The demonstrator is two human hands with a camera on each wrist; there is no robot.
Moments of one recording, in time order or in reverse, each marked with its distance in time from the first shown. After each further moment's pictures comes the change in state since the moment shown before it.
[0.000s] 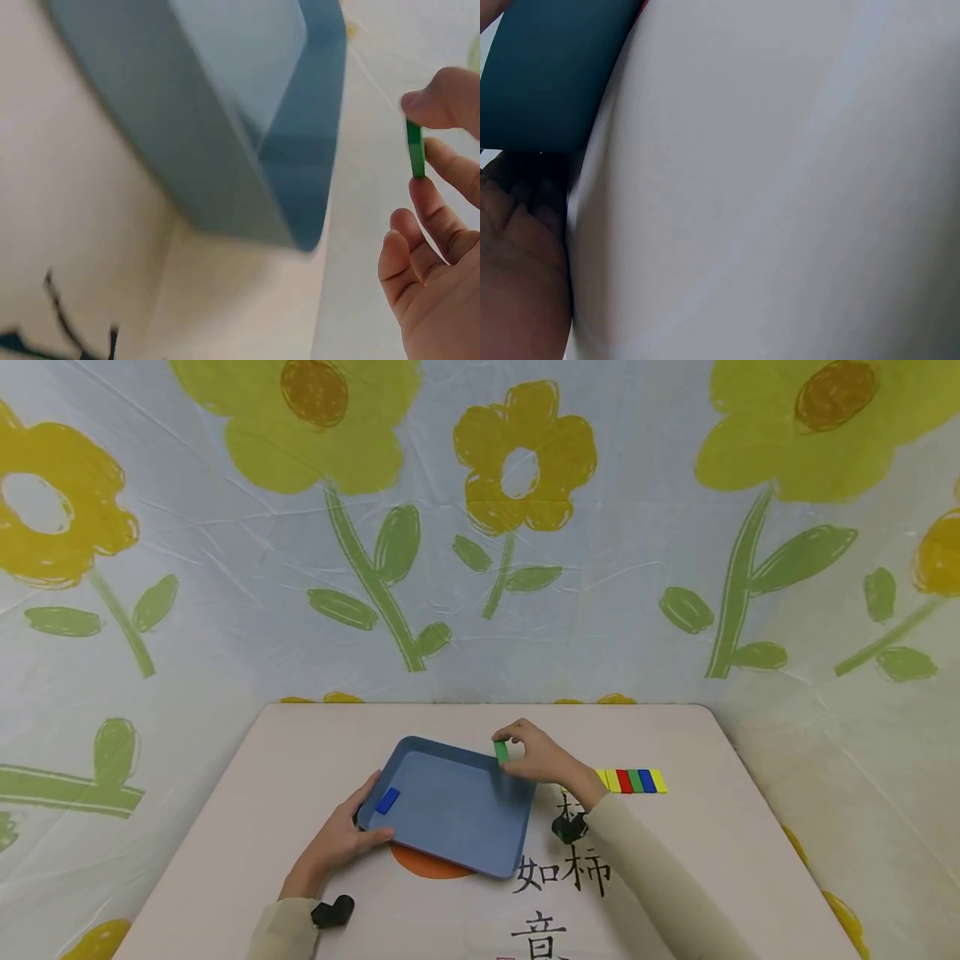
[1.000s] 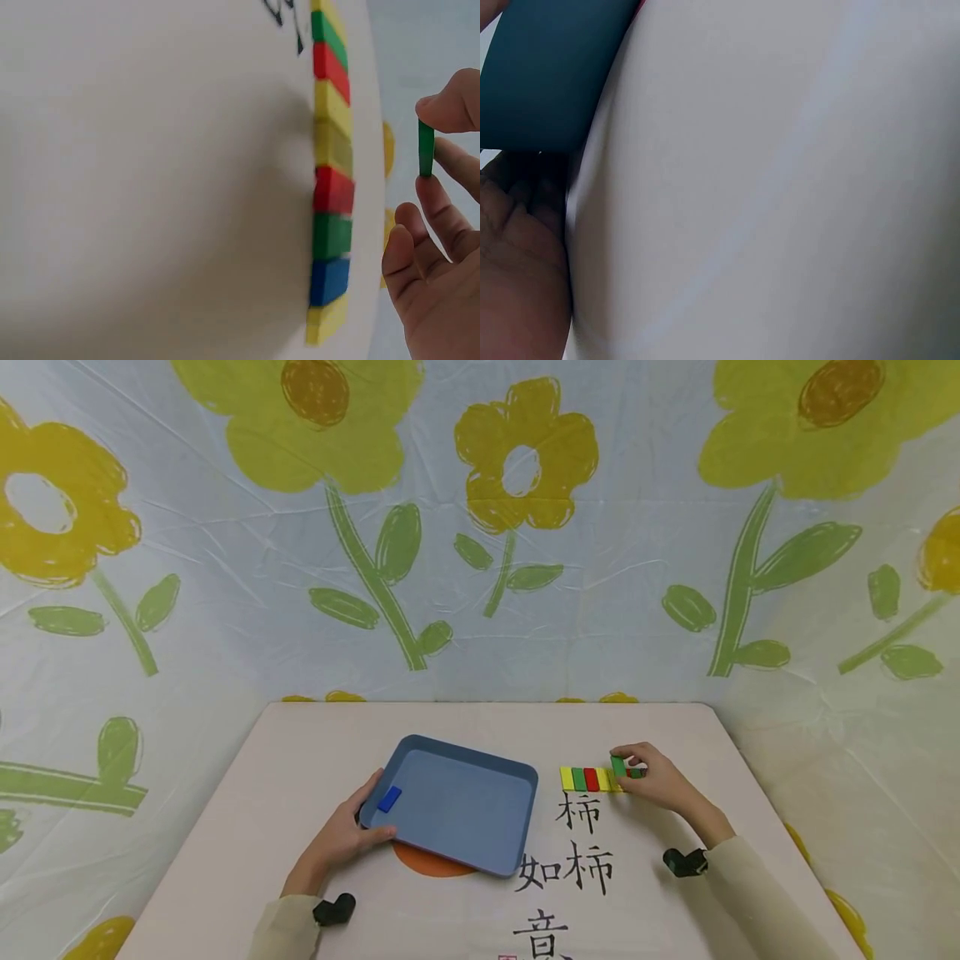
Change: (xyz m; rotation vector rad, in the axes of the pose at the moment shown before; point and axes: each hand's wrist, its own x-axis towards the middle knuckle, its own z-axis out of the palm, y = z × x) left_hand 0.000 0.005 0.000 0.012 -0.016 -0.036; right_hand -0.129 0.100 -0.072 -0.056 0.217 0.251
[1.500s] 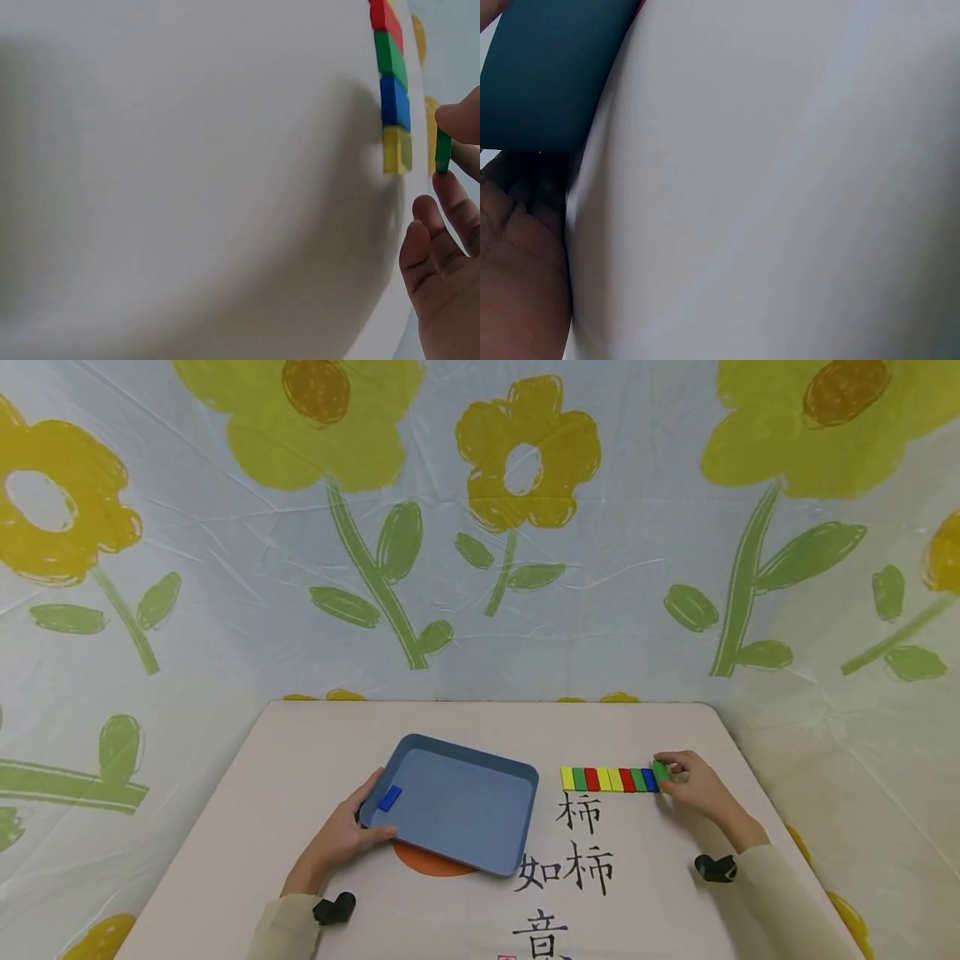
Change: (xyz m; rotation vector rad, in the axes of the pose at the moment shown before) left_hand -0.001 -0.001 0.001 -0.028 0.006 -0.006; right_hand -0.023 0.053 -0.025 -0.053 0.054 0.111
